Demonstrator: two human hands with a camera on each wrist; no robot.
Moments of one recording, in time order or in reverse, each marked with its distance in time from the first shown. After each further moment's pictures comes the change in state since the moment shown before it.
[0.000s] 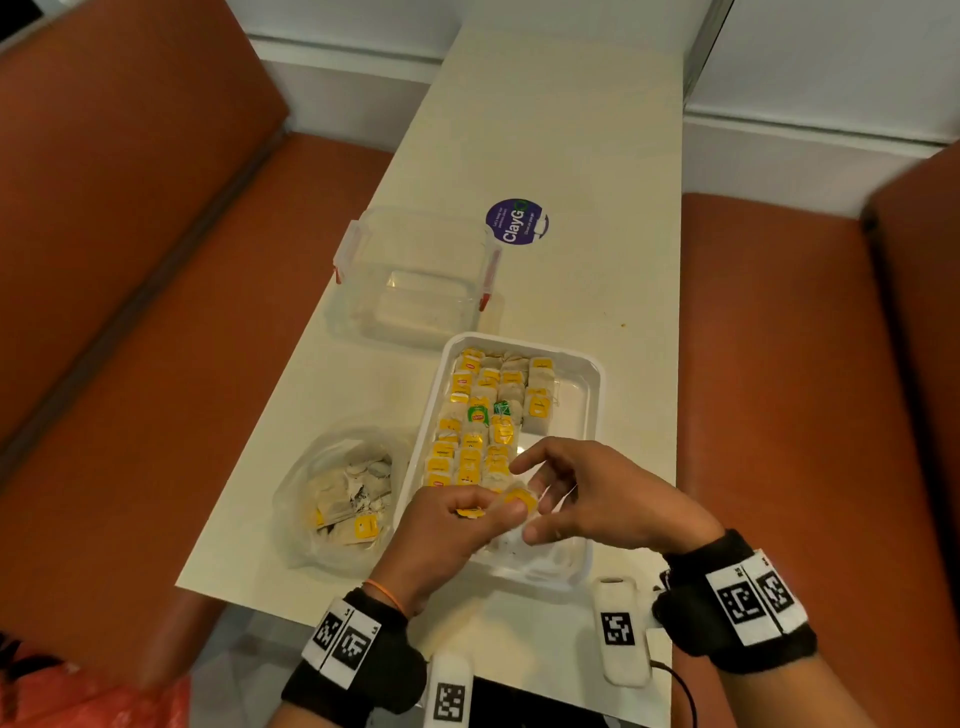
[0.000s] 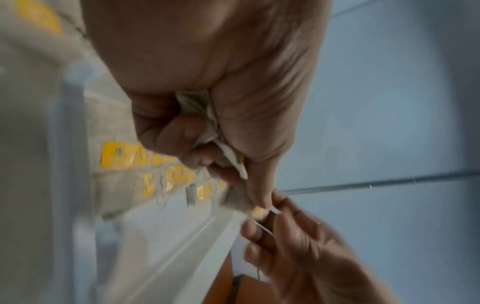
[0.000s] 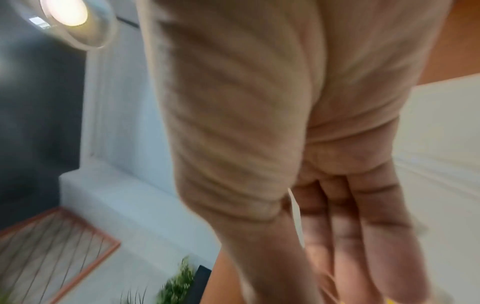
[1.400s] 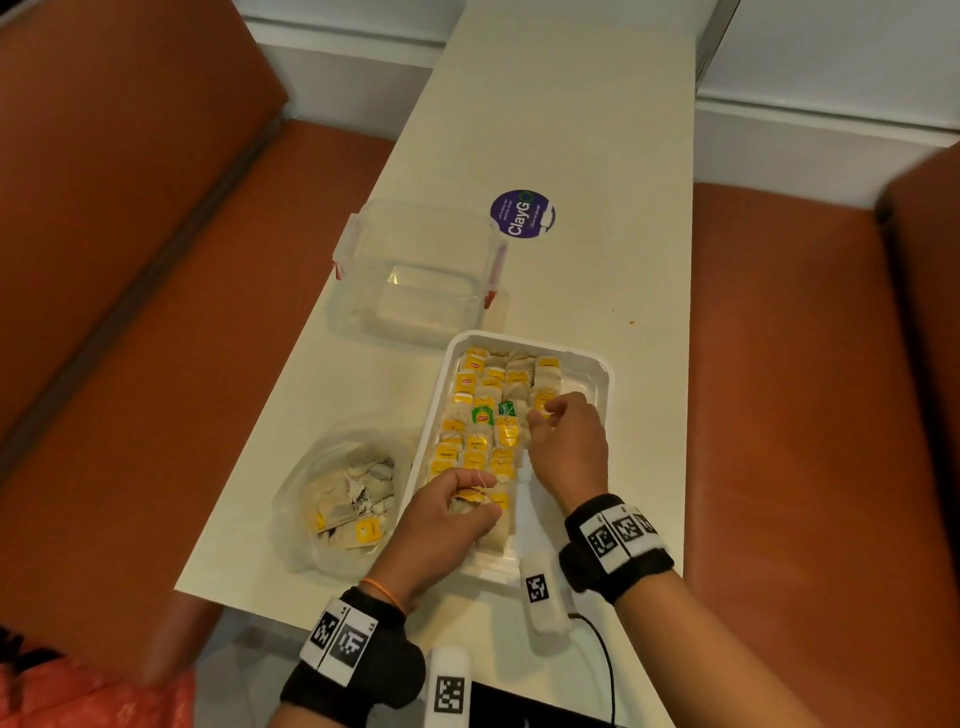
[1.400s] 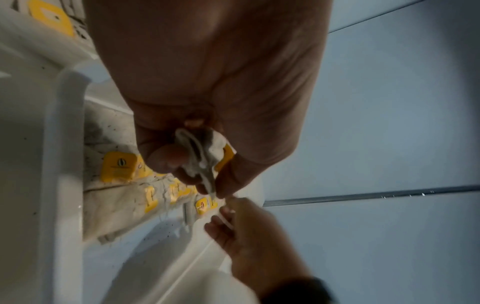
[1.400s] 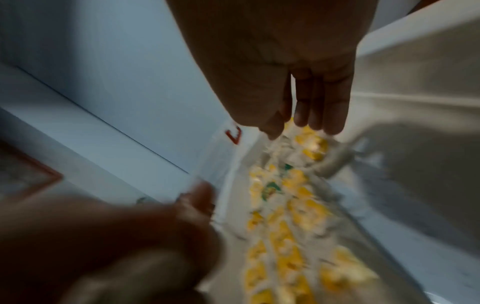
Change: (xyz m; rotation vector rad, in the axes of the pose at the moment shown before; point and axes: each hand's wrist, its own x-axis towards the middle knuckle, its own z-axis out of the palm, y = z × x) left_hand 0.024 -0.023 -0.007 -0.030 0.068 -0.138; right_hand 0.108 0.036 0.039 0.028 0.796 0.216
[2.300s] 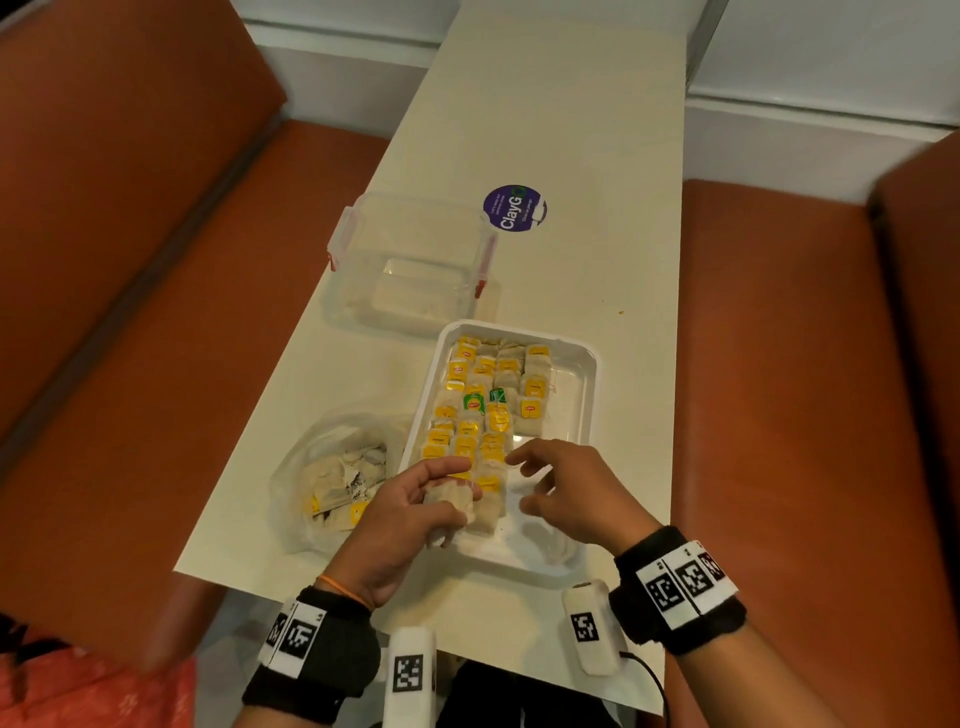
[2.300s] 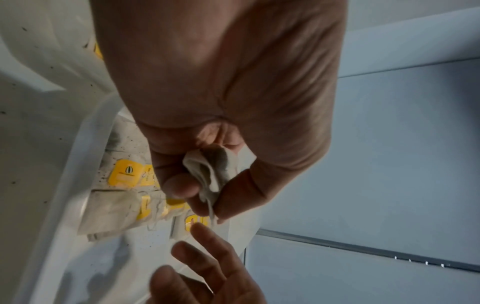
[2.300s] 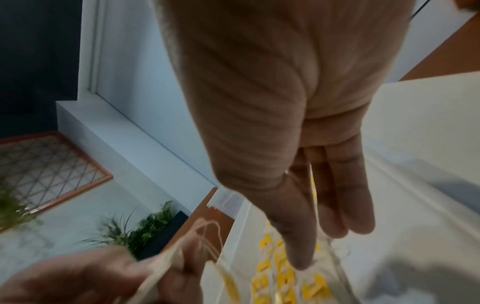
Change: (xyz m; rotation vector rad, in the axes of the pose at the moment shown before) left_hand -0.022 -0.001 -0.018 -0.356 -0.122 -0.017; right_hand -0.049 0.019 -0.058 -0.198 -0.573 -0.236
